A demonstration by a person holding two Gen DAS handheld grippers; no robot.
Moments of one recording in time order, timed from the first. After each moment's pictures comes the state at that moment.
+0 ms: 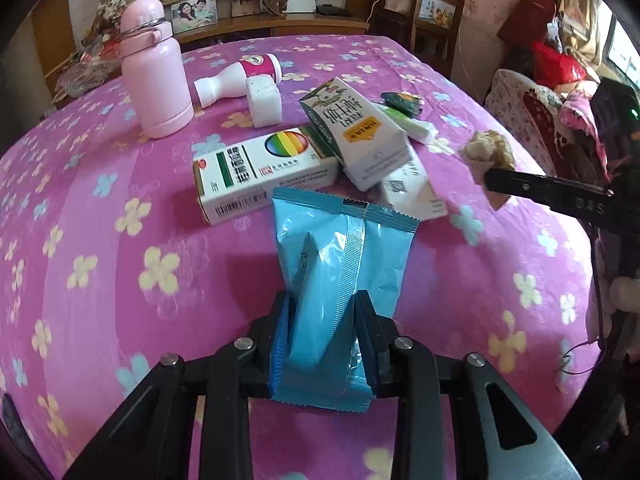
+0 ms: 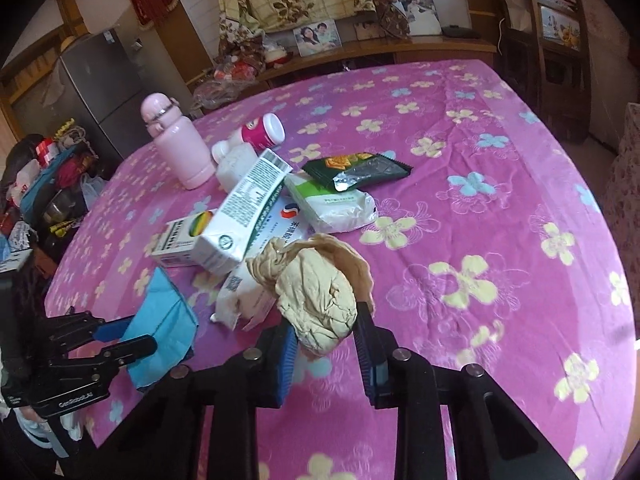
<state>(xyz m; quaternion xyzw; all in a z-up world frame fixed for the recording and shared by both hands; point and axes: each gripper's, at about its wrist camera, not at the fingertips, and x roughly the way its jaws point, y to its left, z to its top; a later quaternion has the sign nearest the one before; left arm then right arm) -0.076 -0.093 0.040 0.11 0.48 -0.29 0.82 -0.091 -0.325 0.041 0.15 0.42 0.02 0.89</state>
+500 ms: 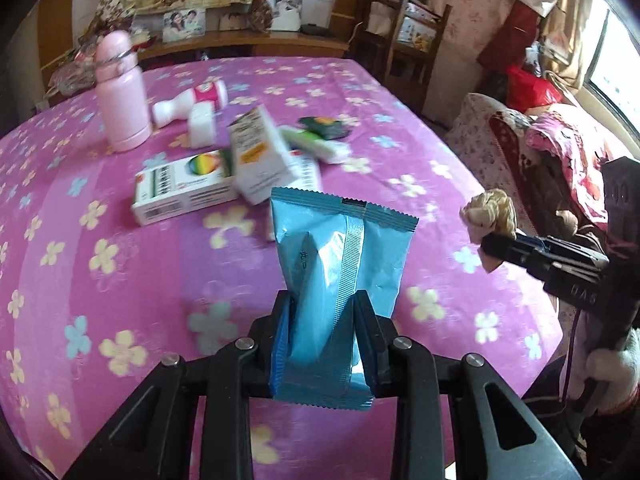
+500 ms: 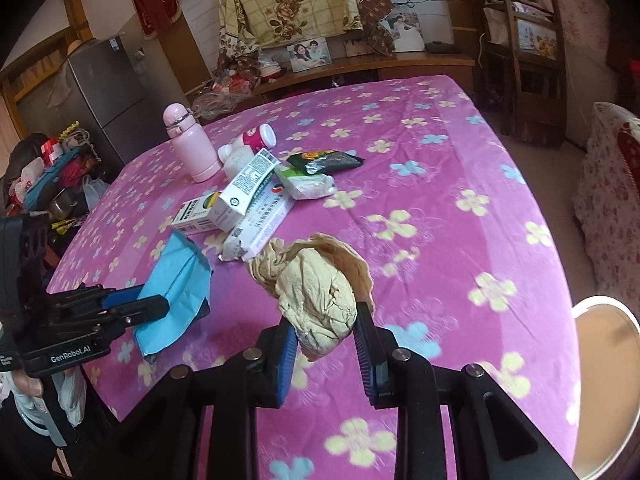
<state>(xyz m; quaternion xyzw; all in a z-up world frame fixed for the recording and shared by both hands) -0.136 -0.145 0.073 0.06 0.46 -0.32 0.83 -0.193 -0.345 0.066 0.13 0.41 0.00 0.90</state>
